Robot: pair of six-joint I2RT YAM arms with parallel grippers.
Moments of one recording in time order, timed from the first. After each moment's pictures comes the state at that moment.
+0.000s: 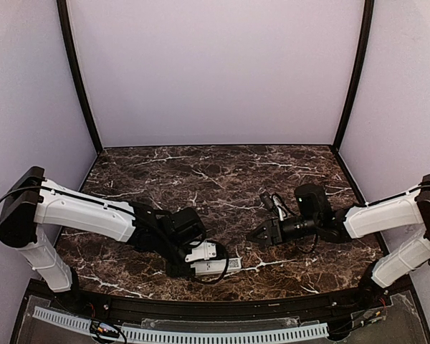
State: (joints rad) left arm -1.16 1.66 0.98 -0.56 -0.02 0.33; right arm 0.76 1.40 0.50 0.31 -0.60 0.60
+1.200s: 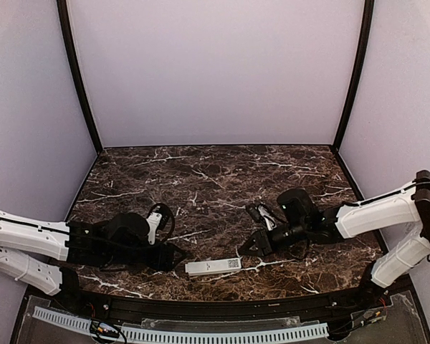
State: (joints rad) left arm -1.16 1.10 0.53 -0.16 -0.17 -0.72; right arm 0.90 1.45 0.60 0.13 -0.53 0.61
